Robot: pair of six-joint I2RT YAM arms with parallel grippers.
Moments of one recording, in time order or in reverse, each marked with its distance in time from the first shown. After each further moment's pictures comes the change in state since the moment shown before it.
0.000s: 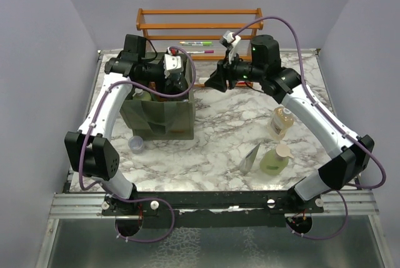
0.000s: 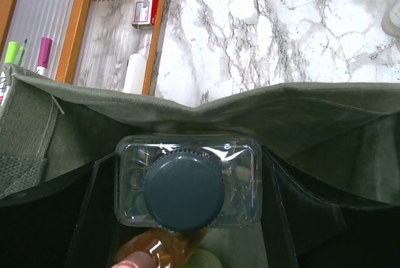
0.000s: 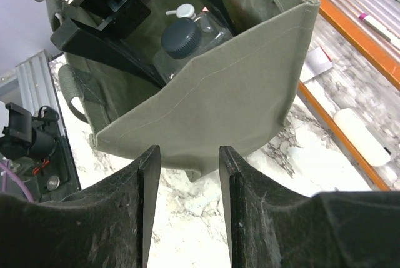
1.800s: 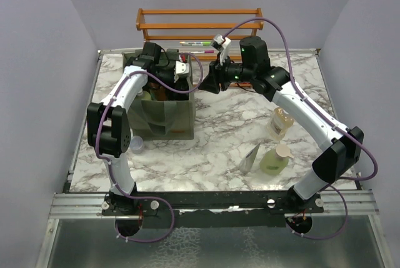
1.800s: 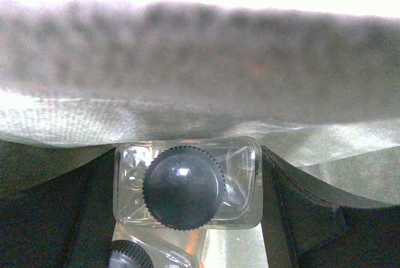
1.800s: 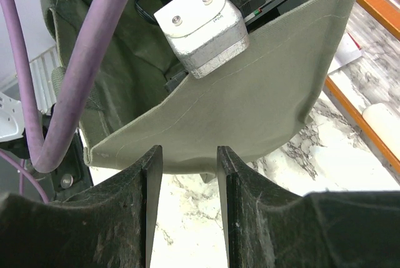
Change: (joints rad) left arm -0.020 0.268 0.027 -0.003 0.064 0.100; right arm 0.031 0.068 0.024 0.001 -0.004 0.041
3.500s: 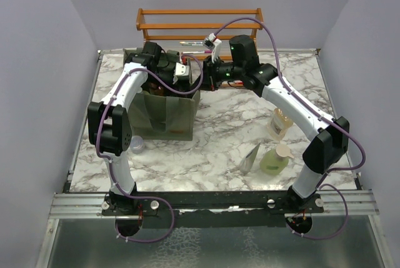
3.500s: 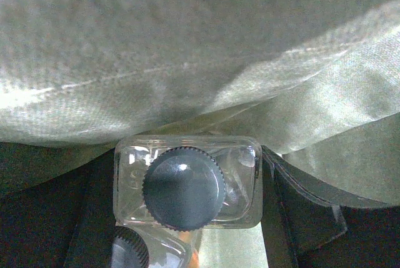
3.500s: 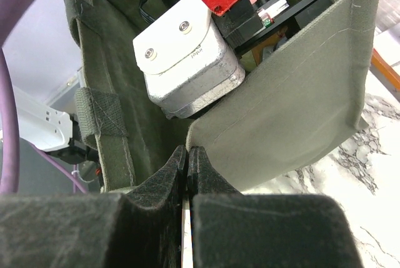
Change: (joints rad) left arm 0.000 0.026 0.076 -0.194 -0.014 0.134; right arm 0.021 0.113 0.070 0.023 -0.097 0.180
